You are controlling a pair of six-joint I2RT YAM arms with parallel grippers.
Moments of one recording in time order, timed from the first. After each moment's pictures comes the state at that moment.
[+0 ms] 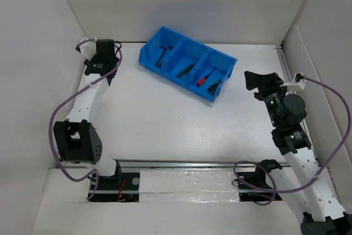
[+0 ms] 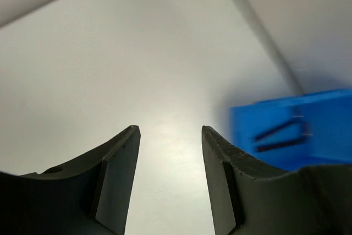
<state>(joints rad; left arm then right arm) -0.12 1.51 1.48 -0.46 -0.55 -0.79 0.22 0.66 0.71 0.03 0.12 0.79</state>
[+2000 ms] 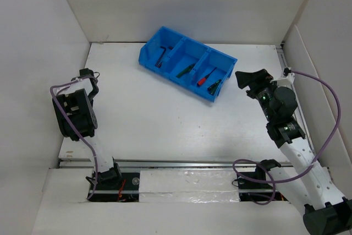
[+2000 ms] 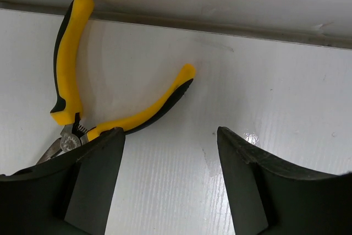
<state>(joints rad) 0.30 1.87 1.24 -0.79 -0.72 -1.30 0.26 0.77 0.73 0.04 0.08 0.79</state>
